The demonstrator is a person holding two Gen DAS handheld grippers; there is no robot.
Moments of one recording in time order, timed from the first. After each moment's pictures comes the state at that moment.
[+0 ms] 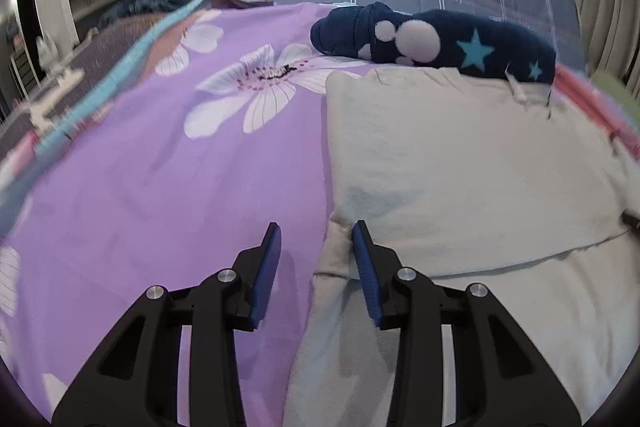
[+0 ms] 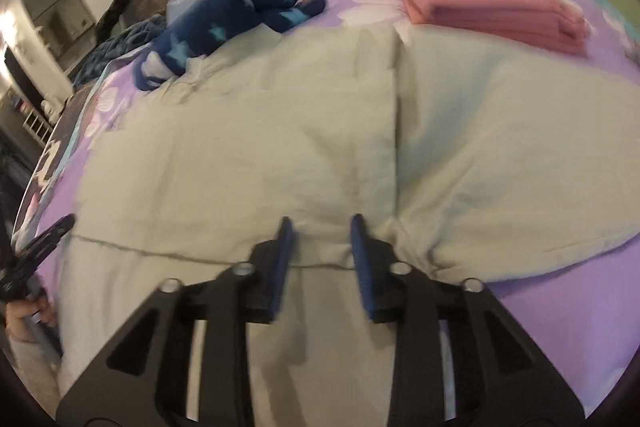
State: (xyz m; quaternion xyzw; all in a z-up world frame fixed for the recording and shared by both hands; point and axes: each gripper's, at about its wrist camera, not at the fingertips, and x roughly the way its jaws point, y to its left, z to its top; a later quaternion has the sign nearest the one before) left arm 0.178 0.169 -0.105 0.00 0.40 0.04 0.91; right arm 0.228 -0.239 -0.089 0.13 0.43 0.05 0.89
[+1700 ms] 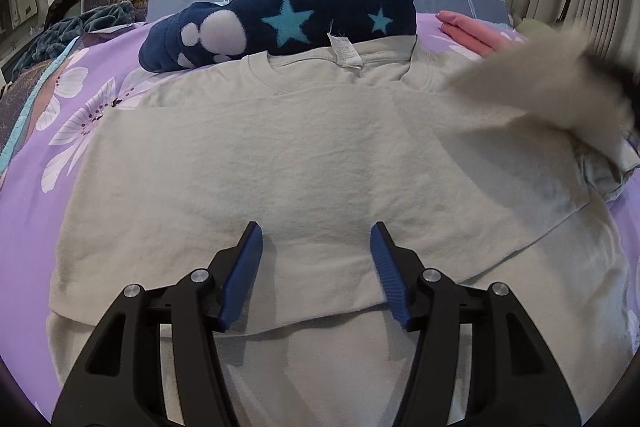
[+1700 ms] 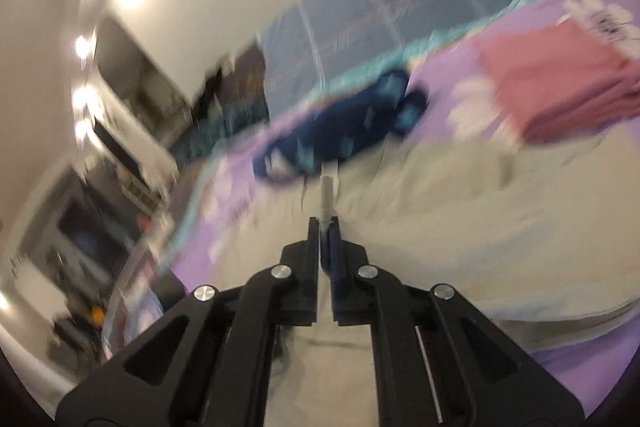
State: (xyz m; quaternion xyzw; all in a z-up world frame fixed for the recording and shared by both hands) left arm 0.206 0.024 -0.113 0.03 0.42 -0.10 0.90; right arm 0.240 -0.204 -0.036 0.23 0.36 0.20 0.88
